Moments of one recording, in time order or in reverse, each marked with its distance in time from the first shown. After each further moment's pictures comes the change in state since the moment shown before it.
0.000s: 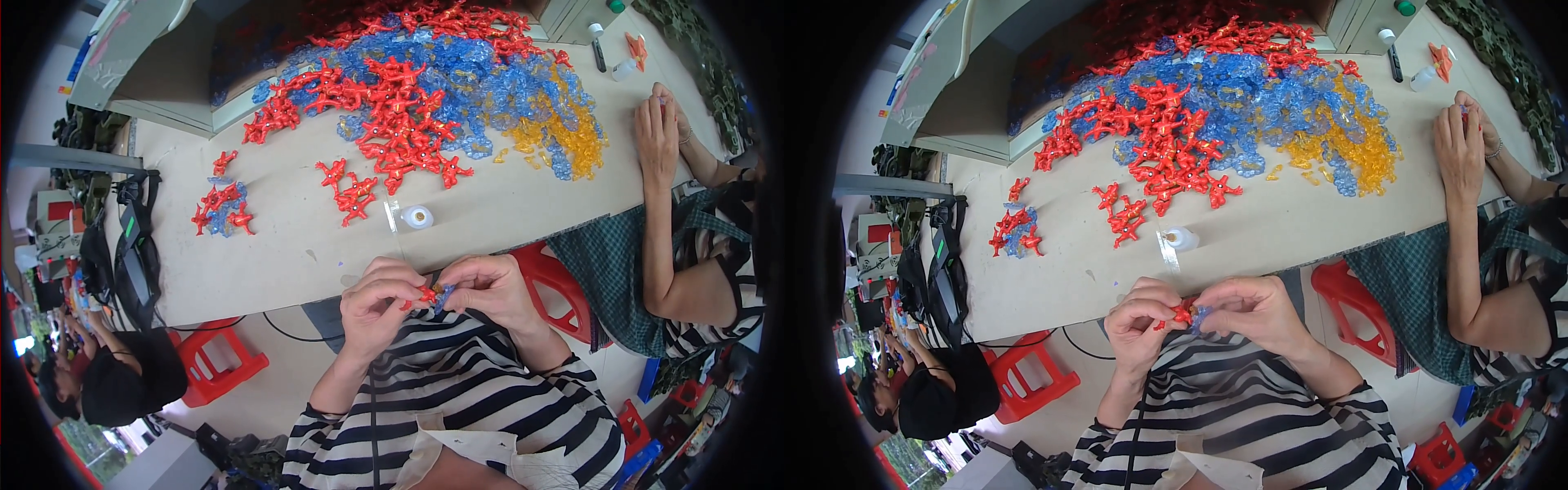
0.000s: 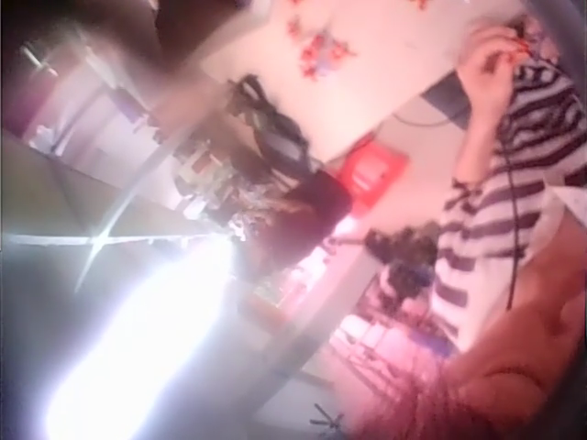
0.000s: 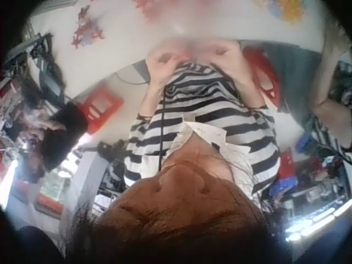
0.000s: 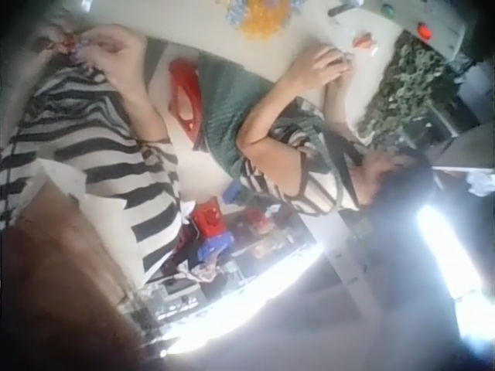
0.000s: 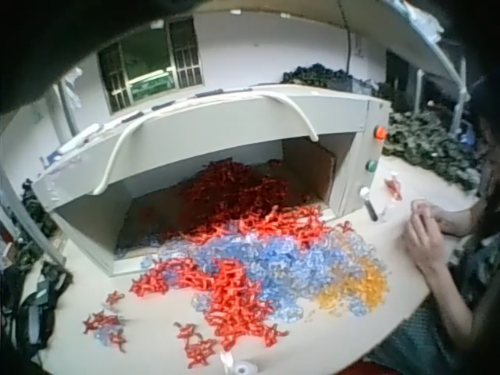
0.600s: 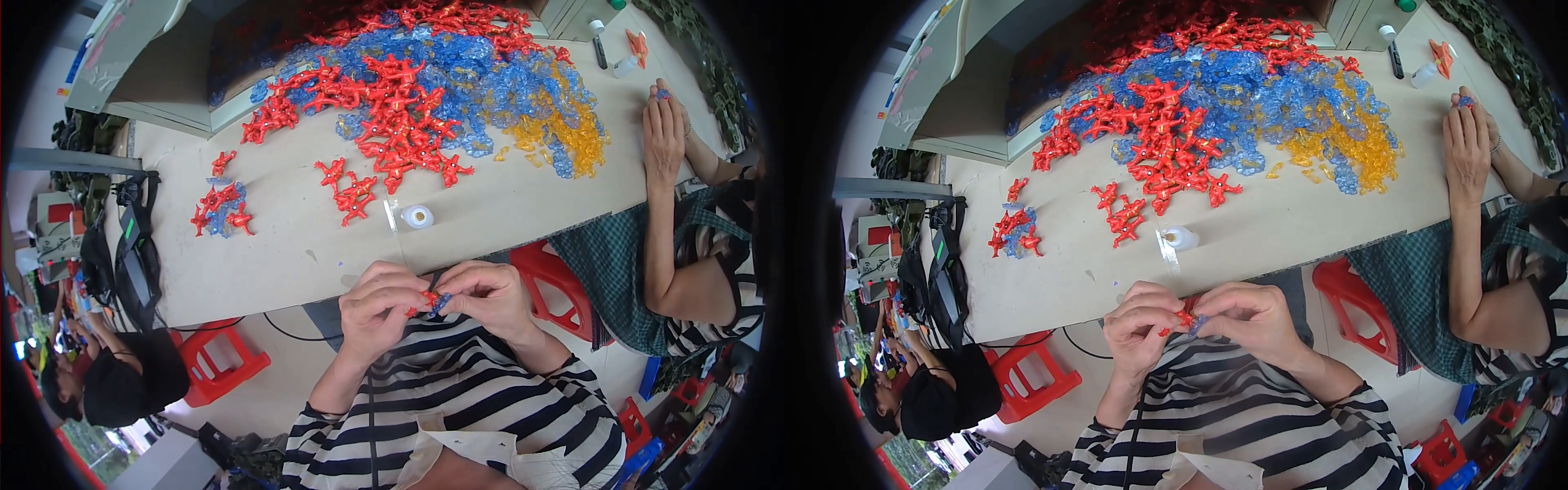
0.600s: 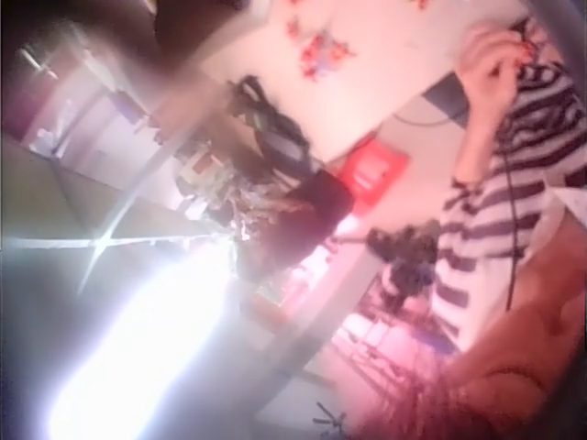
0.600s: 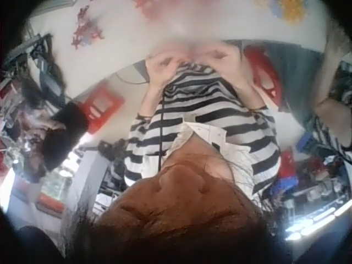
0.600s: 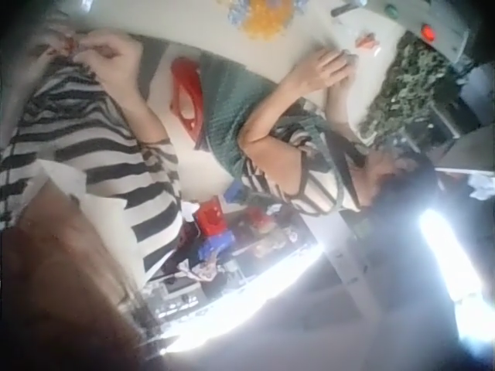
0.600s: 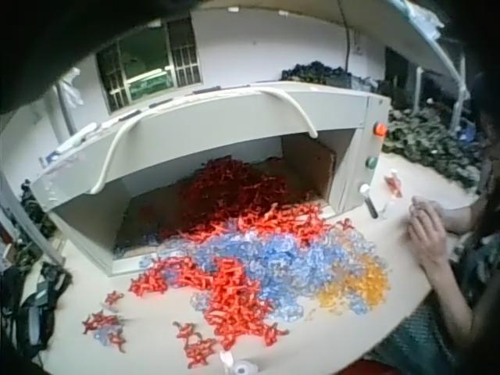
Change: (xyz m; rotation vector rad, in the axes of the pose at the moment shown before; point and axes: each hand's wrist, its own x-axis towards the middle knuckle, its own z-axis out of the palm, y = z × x) left_hand 0.007 0.009 -0.002 0.257 -0.044 0.137; right_hand -0.003 0.010 0.008 -0.126 0.017 -0.204
